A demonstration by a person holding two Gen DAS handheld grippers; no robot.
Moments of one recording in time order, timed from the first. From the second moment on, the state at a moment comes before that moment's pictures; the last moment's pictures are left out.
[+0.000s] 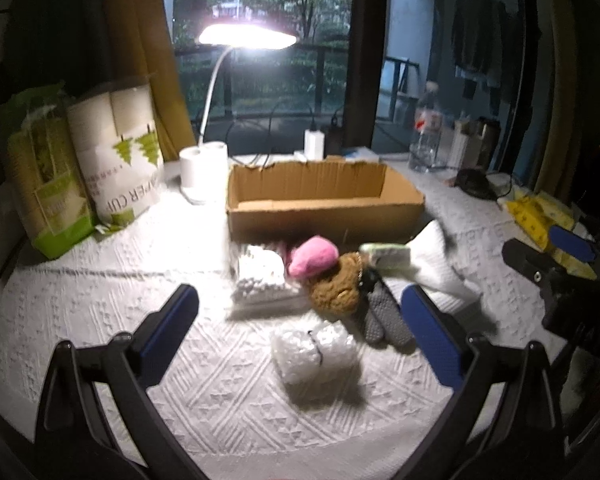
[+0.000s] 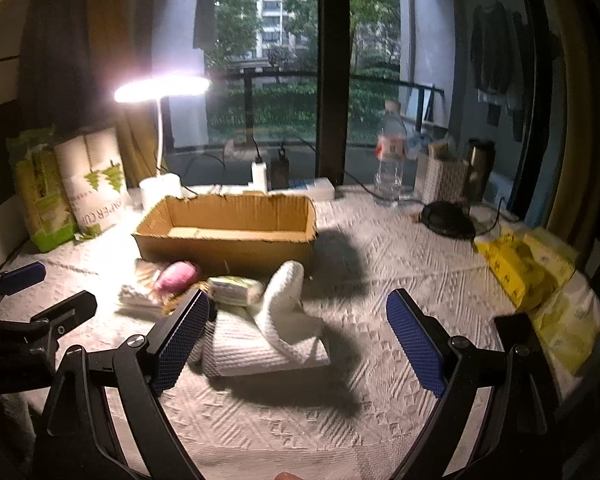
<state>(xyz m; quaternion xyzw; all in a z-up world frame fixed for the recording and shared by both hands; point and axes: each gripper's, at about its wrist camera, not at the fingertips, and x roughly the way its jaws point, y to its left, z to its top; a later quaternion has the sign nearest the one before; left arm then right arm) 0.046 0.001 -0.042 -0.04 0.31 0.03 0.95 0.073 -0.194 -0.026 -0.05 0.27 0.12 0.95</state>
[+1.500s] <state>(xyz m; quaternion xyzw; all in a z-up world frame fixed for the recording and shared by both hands) 0.094 -0.002 -0.123 -0.03 0.45 -0.03 0.89 0.138 -0.165 -0.101 -0.07 0.37 0.20 0.91</state>
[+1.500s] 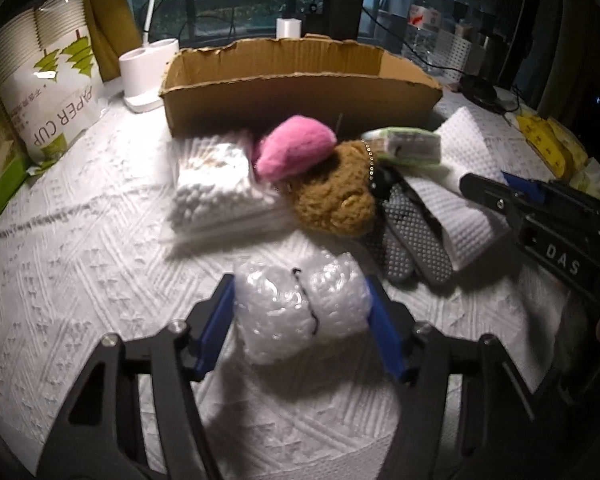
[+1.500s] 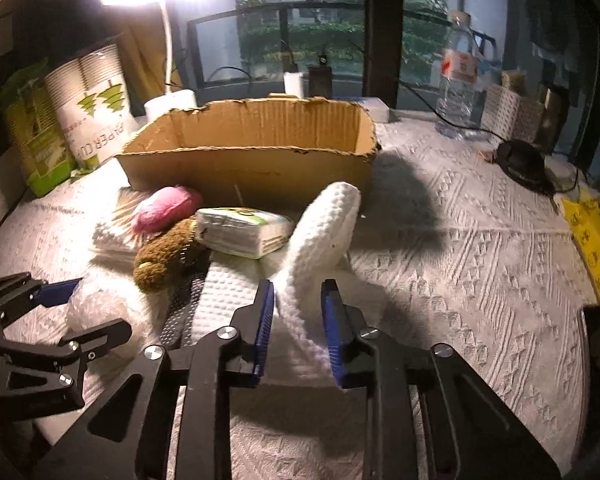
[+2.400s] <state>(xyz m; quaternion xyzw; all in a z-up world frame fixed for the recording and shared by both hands) 0.078 0.009 -0.102 -0.04 0.41 -0.03 0.91 0.134 -0.153 -0.110 -0.07 0.39 0.25 0.89</state>
